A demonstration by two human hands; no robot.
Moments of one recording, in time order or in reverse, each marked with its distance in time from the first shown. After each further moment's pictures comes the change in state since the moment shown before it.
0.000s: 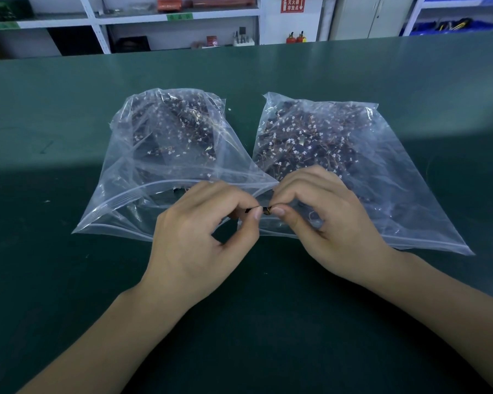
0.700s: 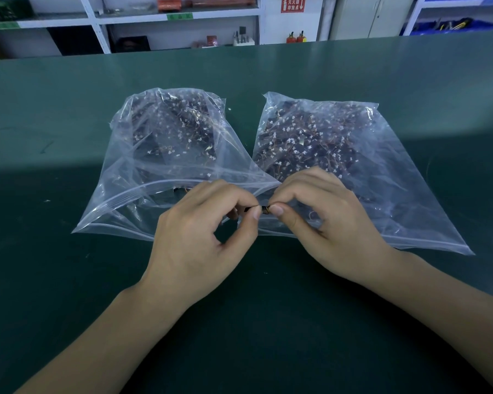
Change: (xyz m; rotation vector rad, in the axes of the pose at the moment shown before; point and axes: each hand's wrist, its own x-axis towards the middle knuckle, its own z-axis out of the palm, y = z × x) left_hand -0.001 -0.003 0.002 0.010 -0.025 -0.015; right_hand -0.003 0.002 0.000 -0.005 -0.019 0.027
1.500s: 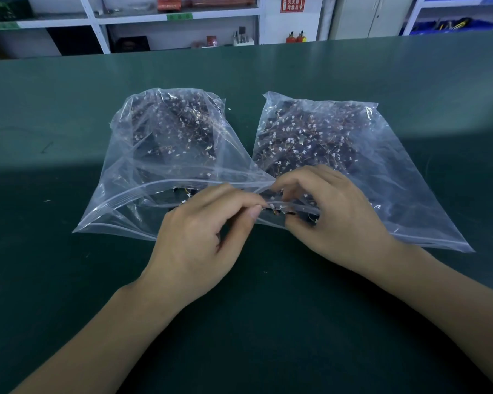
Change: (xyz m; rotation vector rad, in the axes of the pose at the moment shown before) left_hand 0.000 -0.006 0.000 -0.027 -0.063 0.028; right_hand 0.003 0.004 -0.009 -0.198 -0.051 0.112
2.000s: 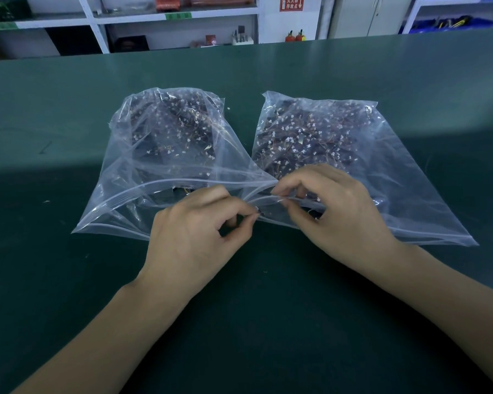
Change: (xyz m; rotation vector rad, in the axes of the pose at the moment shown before) left_hand 0.001 0.000 0.001 0.205 0.023 -0.080; right_hand -0.001 -0.002 -0.002 0.057 0.101 -0.038
